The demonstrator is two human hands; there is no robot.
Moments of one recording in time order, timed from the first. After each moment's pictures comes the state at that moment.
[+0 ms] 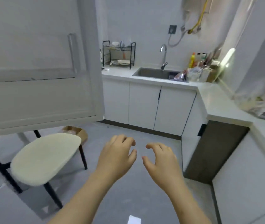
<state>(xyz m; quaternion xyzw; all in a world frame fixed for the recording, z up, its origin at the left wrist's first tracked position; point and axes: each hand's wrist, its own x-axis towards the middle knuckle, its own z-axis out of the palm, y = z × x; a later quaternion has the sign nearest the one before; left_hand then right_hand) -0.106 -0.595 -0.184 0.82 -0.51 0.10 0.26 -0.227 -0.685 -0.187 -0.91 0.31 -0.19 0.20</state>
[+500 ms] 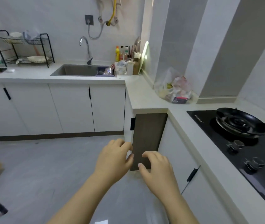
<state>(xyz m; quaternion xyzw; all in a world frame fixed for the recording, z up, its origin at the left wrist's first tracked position) -0.241 -0.835 -0.209 0.69 -0.67 0.01 0.27 -0.389 -0.857 -0.211 -0.82 0.52 -0.18 0.19</state>
